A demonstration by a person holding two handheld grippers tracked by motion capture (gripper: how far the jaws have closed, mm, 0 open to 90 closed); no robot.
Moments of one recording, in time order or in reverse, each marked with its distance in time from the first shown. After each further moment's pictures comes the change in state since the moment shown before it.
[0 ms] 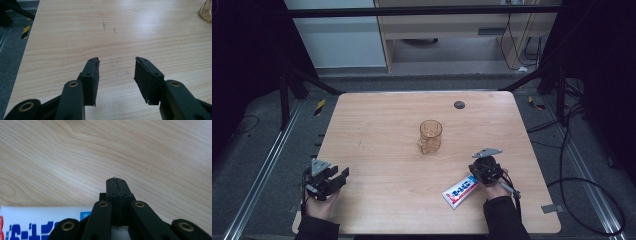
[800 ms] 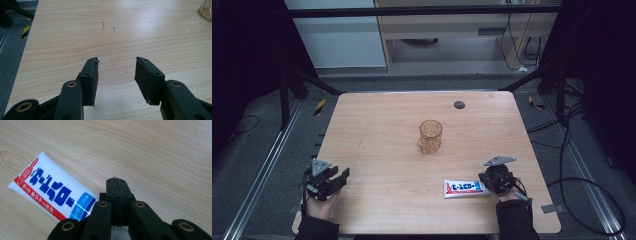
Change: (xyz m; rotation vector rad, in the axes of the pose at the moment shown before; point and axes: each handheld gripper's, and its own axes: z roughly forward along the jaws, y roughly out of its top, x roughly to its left) left arm -0.001 0.000 0.000 0.003 0.000 0.007; right arm -0.008 -0.027 -0.029 0.028 0.021 0.015
